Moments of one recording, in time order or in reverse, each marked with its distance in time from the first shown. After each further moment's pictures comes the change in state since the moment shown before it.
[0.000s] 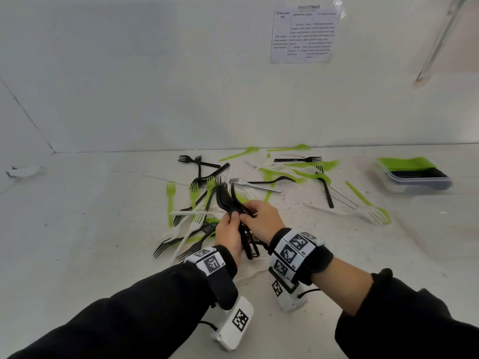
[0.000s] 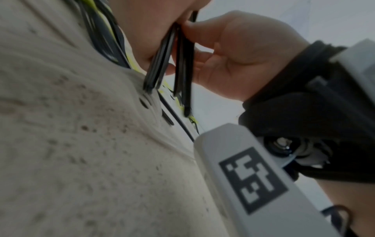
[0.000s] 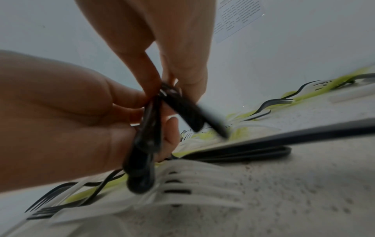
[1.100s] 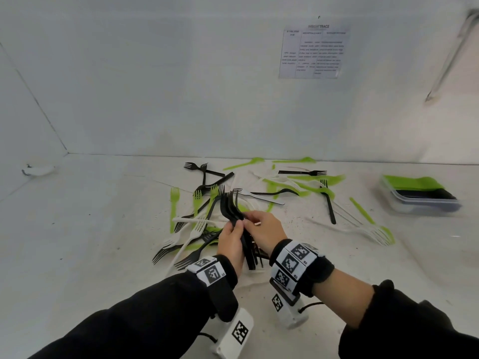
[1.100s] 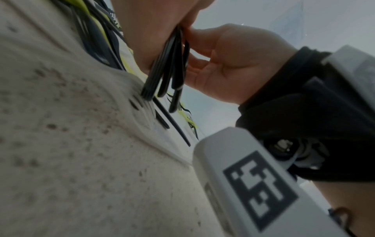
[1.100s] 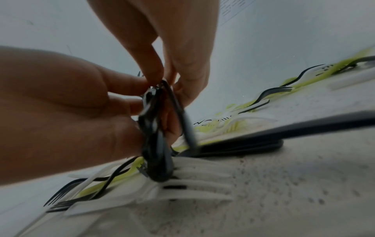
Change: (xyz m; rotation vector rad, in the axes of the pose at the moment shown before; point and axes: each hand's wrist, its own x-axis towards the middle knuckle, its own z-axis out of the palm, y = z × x) left_hand -0.010 0.007 0.010 -0.051 -0.030 -0.023; right_hand 0.004 0.003 -0.005 0.131 -0.001 0.025
